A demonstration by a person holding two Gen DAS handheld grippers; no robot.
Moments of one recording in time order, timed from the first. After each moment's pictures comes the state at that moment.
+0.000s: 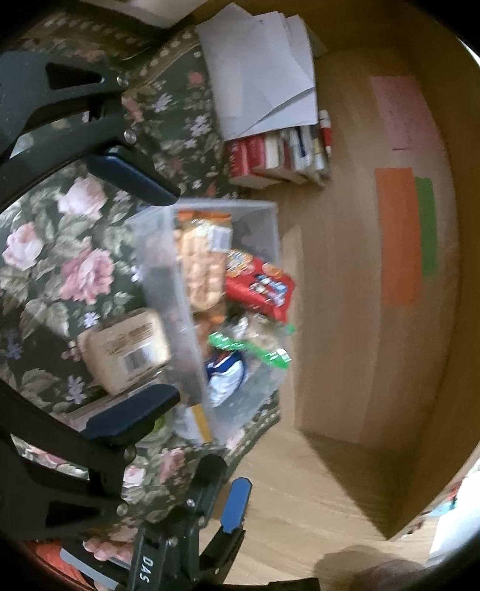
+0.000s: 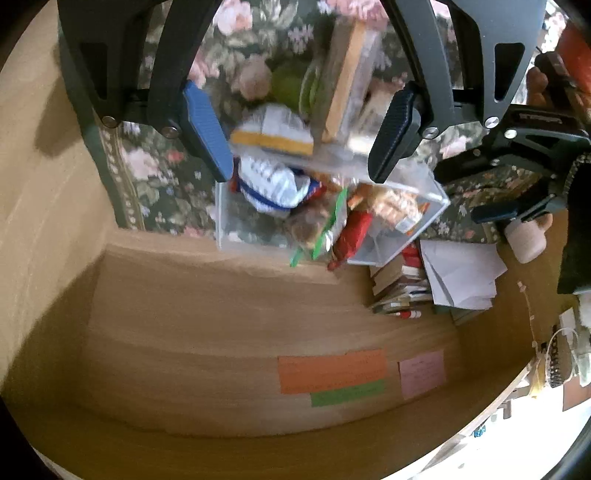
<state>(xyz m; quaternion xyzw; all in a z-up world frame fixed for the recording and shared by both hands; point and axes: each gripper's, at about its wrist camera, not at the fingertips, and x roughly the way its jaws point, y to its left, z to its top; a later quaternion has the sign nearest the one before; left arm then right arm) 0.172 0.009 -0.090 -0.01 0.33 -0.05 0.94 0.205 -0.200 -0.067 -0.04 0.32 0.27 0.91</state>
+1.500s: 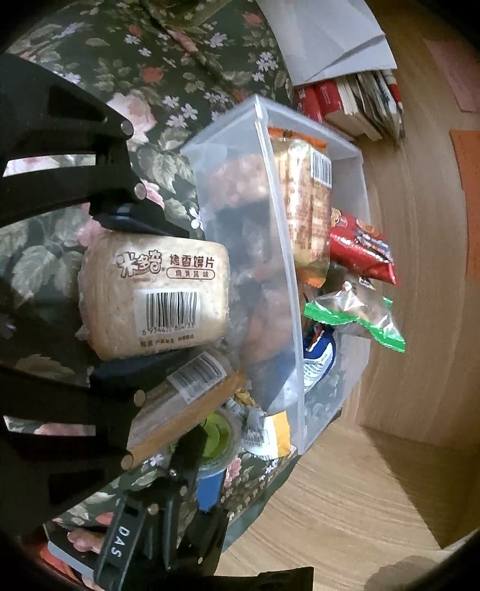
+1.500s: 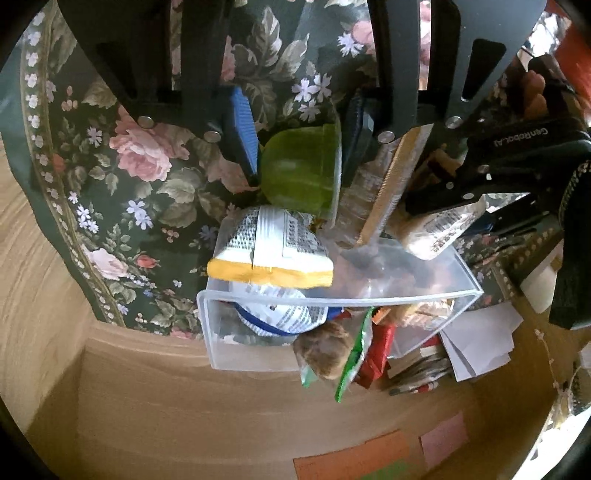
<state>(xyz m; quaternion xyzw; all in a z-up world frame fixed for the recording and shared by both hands) 0.198 -0.017 -0.163 -0.02 0.41 -0.07 0.91 0.205 -0.203 -0.144 -0.03 0.42 0.27 0.87</state>
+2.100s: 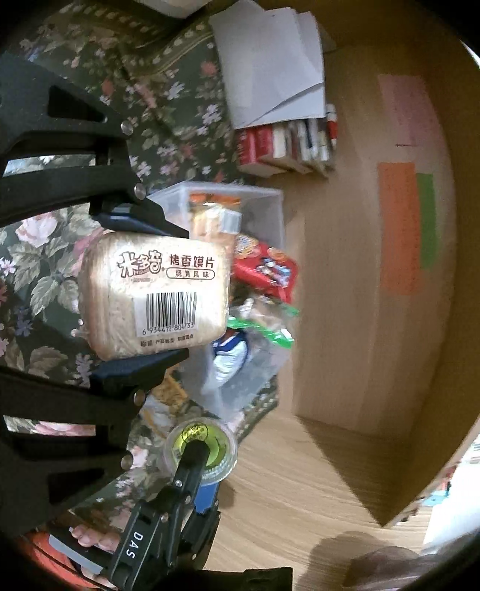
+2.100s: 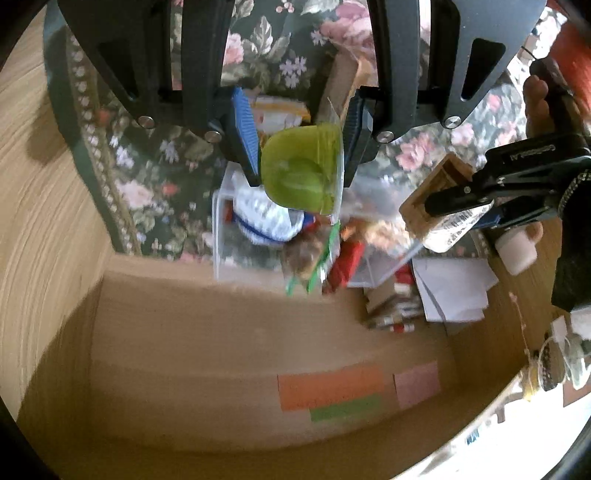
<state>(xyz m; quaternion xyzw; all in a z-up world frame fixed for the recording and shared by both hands) 0.166 0.005 -0.083 -0.04 0.32 -0.06 0.95 0.189 -0.207 -0.077 -0.02 0.33 0.28 0.90</state>
